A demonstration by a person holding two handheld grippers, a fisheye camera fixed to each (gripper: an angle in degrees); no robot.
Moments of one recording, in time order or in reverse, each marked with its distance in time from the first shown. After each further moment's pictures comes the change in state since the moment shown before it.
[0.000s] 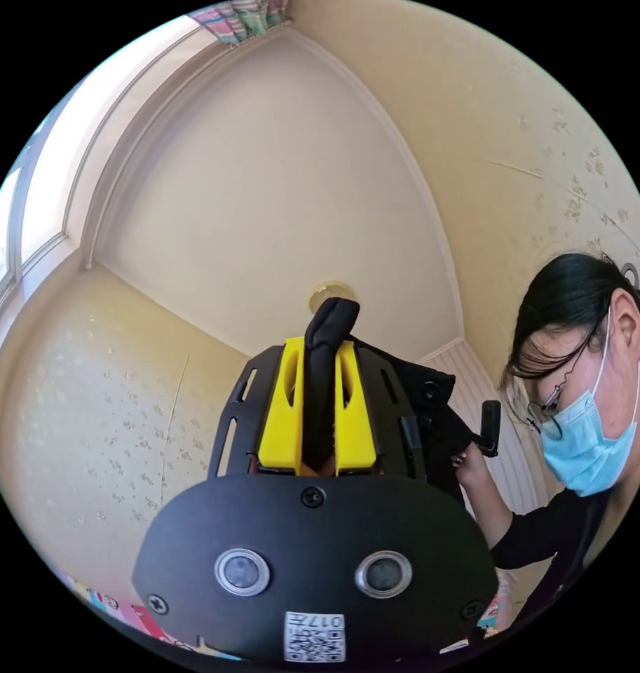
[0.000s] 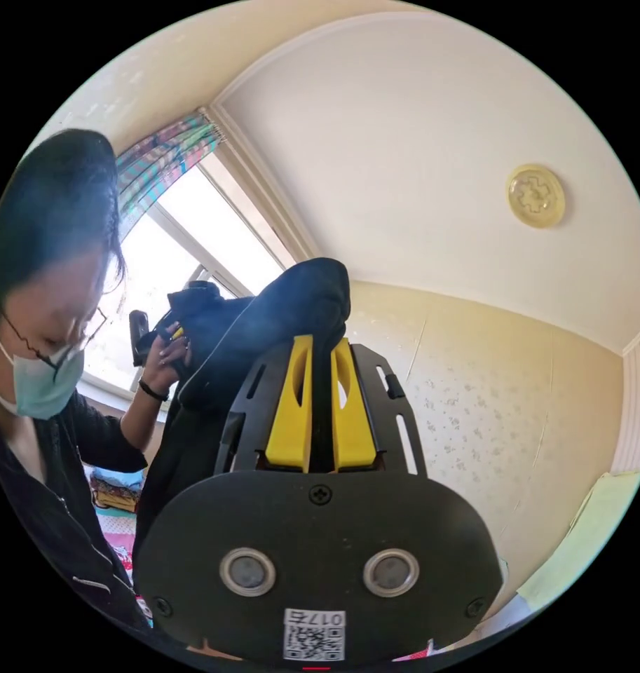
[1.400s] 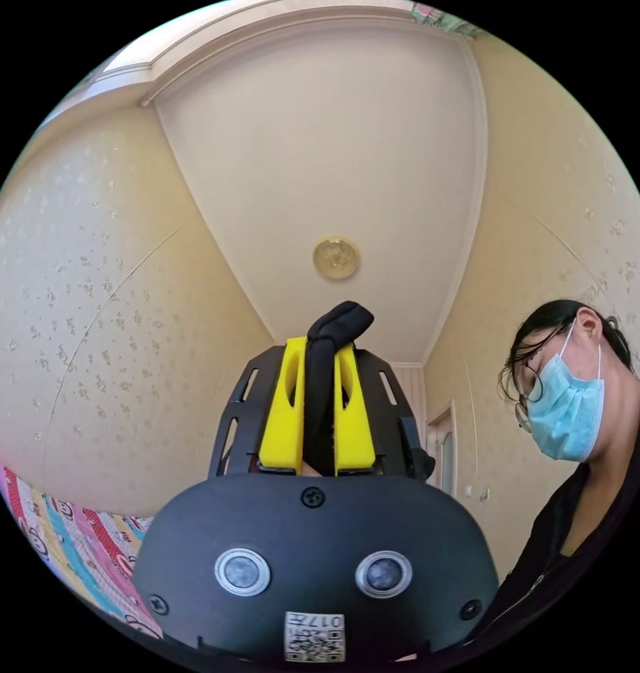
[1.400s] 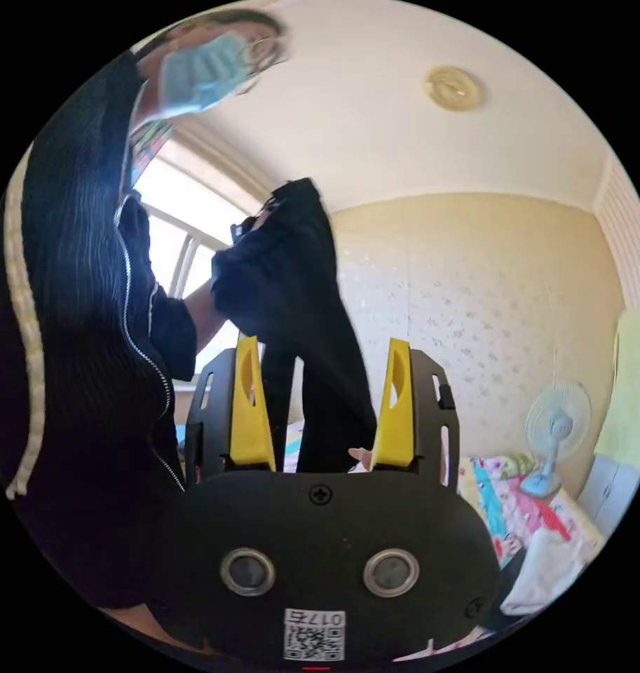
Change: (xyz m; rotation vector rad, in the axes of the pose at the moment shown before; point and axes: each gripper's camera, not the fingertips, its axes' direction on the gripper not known) left arm -0.104 0.232 0.032 -0.125 0.197 -0.496; right arm -0.155 0.399 -0.066 -0.125 0.014 0.289
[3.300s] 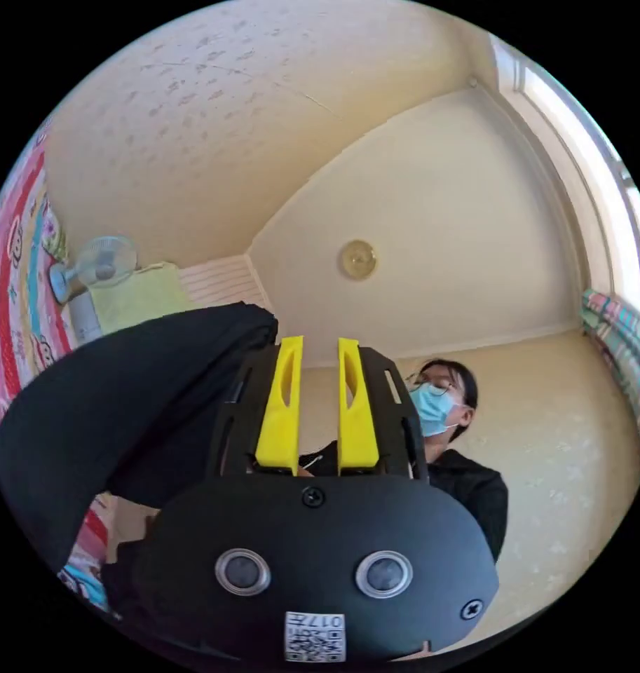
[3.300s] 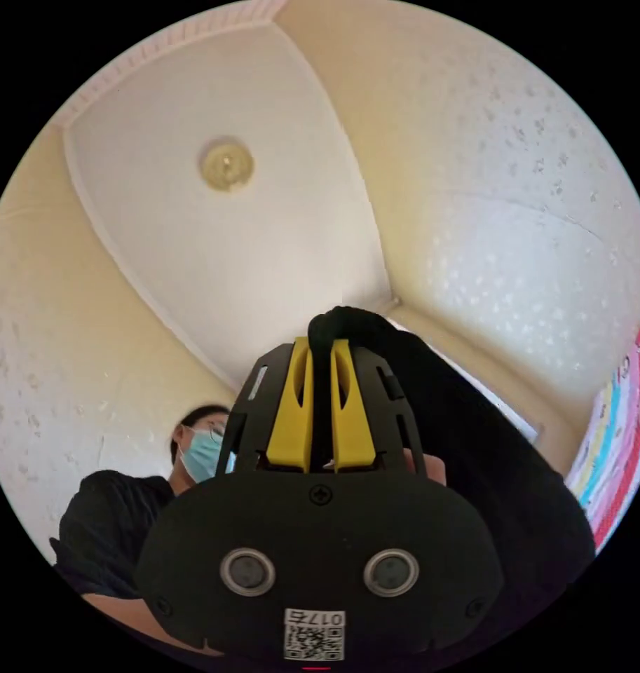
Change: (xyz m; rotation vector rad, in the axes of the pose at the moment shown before) left arm -0.277 0.234 -0.045 -0.174 0.447 -0.995; right arm 0.405 -0.098 0.138 0.509 -0.972 1.112
